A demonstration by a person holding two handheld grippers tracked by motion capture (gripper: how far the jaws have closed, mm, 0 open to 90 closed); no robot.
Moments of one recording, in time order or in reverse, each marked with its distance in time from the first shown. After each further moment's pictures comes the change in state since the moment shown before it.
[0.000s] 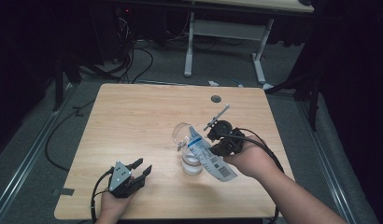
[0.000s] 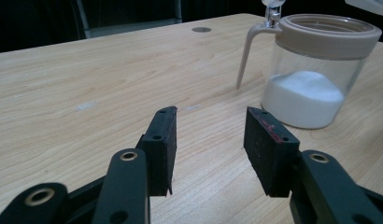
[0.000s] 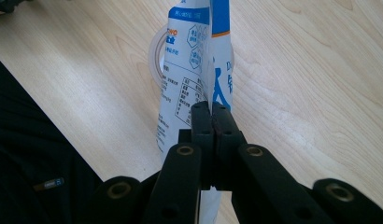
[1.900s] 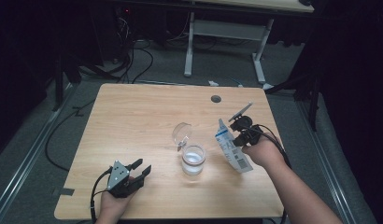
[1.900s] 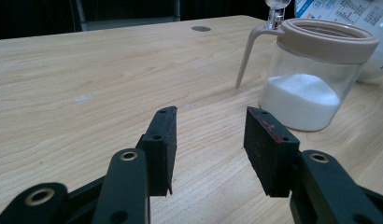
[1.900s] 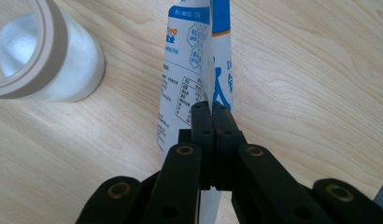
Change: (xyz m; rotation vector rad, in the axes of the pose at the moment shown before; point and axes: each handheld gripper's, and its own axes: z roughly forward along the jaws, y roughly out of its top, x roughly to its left) left arm 0.005 -0.002 -0.001 -0.002 -0.015 -0.056; right arm -0.085 -0.036 0.052 0.066 -0.119 0.256
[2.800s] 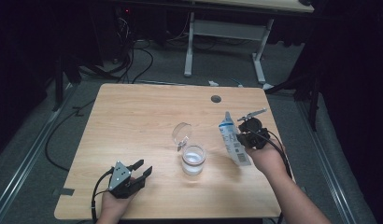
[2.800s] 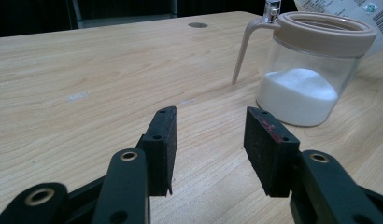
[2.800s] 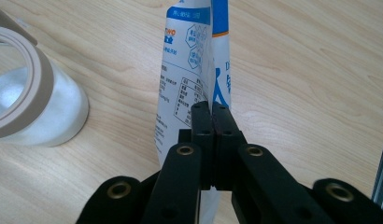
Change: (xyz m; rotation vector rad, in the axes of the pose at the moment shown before) left arm -0.002 -0.002 0.002 0.011 -0.007 0.012; right arm -0.005 -0.024 -0.006 -0.248 -0.071 0.078
